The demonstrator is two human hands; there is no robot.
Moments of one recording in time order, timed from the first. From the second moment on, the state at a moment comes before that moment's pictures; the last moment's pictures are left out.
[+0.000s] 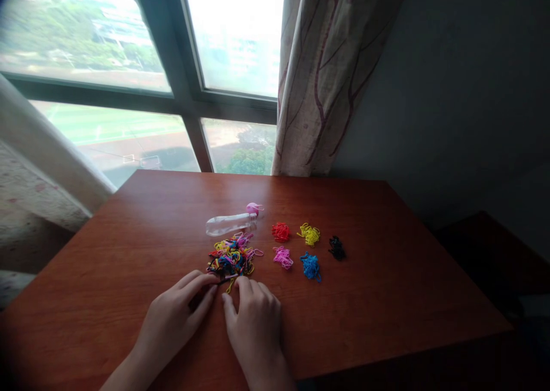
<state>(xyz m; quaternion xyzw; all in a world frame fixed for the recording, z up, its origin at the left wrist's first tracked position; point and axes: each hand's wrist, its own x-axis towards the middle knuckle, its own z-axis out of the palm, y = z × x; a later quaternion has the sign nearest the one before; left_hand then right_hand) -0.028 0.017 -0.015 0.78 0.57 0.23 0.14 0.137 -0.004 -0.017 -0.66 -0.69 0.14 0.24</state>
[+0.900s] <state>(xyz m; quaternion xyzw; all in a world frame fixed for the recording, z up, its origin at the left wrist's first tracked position) -0.024 0.015 -0.014 0.83 0.51 0.18 0.12 0.248 0.017 -0.005 -0.70 -0.64 0.05 0.32</state>
